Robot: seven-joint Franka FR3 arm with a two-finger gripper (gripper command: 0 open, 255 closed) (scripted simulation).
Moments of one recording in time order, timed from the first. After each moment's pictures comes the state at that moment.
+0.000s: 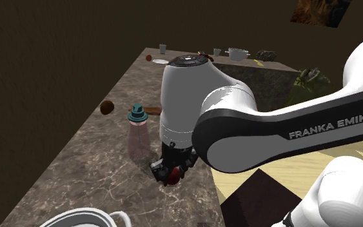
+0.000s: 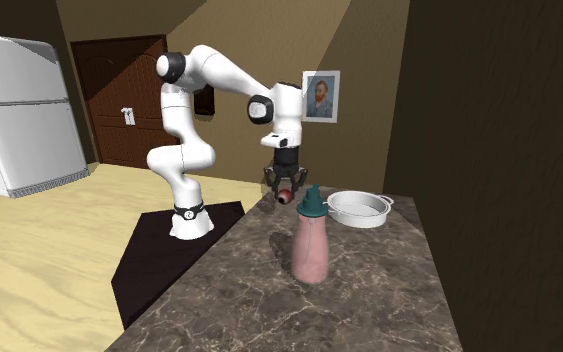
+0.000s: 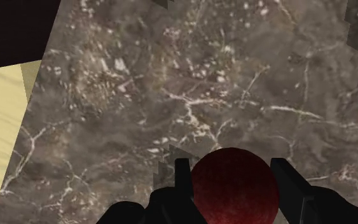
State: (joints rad) arm 0.07 -0.33 0.69 -2.35 0.16 2.08 0.84
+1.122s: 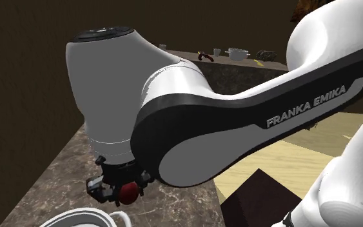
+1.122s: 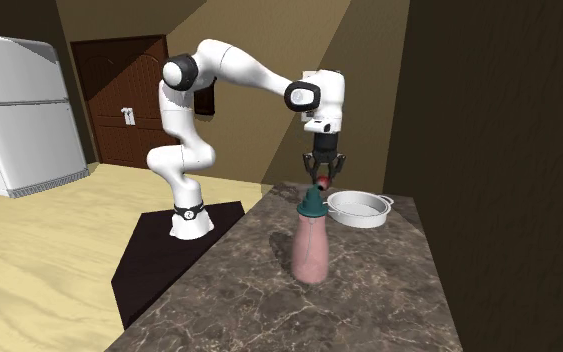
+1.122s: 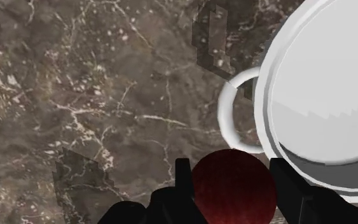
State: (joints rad) arm 0.09 0.05 0.90 -1.93 -0.11 1.95 1.21
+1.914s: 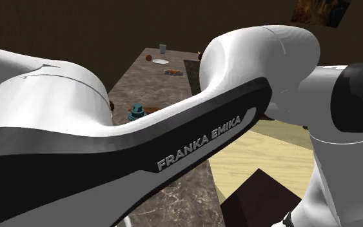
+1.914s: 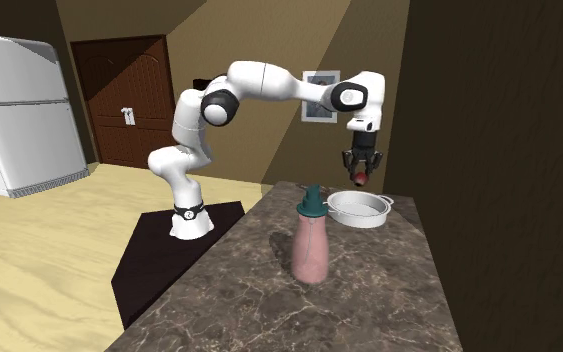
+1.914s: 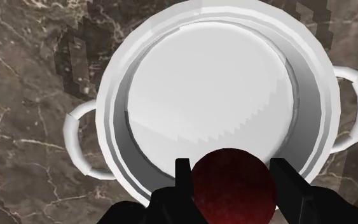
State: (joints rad) arm 0.50 0.58 0.83 -1.35 -0.48 1.71 1.51
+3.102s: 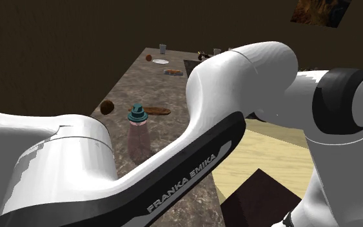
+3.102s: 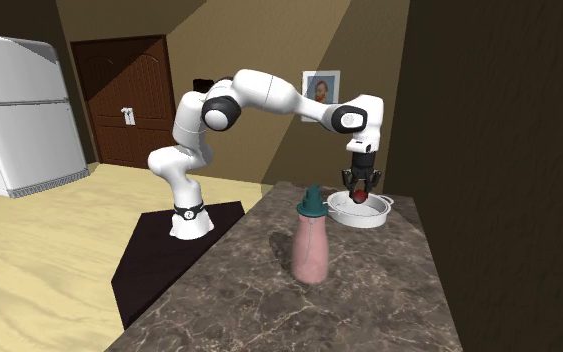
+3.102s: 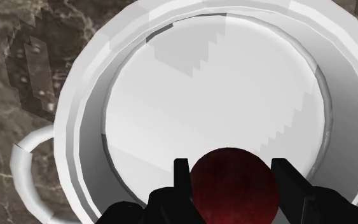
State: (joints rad) arm 0.50 0.63 0.80 -1.45 -0.52 1.85 1.55
